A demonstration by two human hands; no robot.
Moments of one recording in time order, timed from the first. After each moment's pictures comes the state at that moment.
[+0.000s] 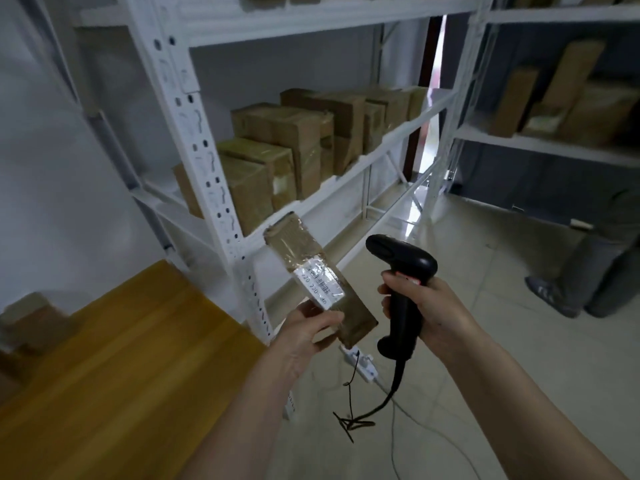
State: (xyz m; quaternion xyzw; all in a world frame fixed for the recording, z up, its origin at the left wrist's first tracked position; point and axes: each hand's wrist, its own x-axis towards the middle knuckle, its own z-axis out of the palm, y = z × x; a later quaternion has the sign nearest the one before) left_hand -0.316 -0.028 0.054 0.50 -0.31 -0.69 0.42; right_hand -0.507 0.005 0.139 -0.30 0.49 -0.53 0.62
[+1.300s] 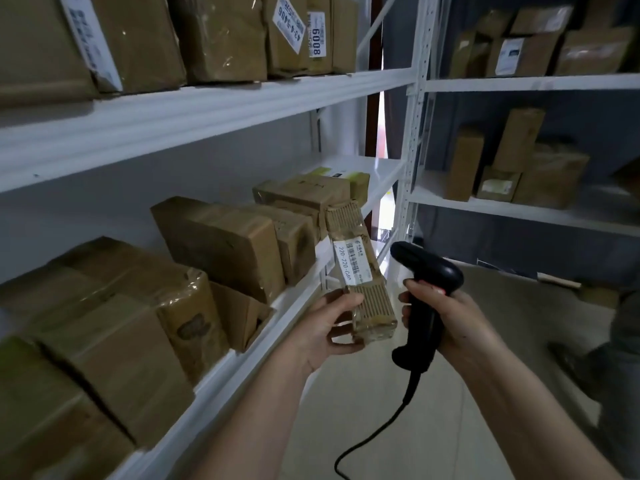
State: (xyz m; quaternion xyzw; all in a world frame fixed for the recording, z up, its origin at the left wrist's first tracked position) left_hand -0.530 -0.427 0.146 0.40 -0.43 -0.73 0.33; right_hand -0.713 -0.361 0.176 -0.28 0.48 -0.64 0.54
